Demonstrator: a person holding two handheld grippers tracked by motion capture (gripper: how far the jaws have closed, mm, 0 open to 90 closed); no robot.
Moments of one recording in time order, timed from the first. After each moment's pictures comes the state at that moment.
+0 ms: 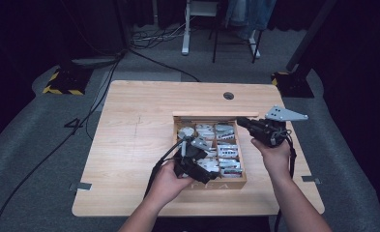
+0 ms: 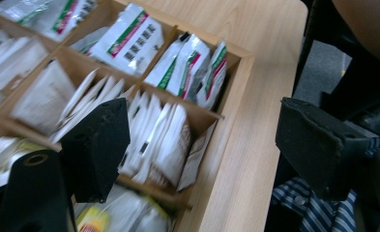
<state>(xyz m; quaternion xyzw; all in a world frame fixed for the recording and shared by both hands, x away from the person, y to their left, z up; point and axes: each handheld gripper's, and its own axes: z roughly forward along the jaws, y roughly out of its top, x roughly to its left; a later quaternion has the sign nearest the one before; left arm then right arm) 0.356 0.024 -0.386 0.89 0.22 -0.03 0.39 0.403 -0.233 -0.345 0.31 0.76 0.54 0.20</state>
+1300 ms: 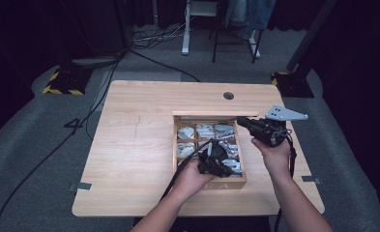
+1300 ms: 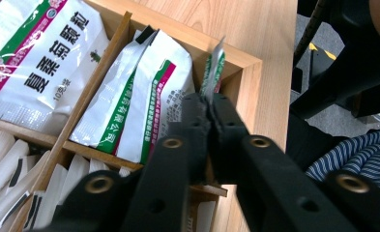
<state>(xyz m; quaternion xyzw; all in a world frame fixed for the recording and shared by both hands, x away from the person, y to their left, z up) 0.383 -0.037 -0.428 0.92 0.19 -0.09 0.34 0.405 -0.234 -0.345 0.30 0.76 0.54 0.20</state>
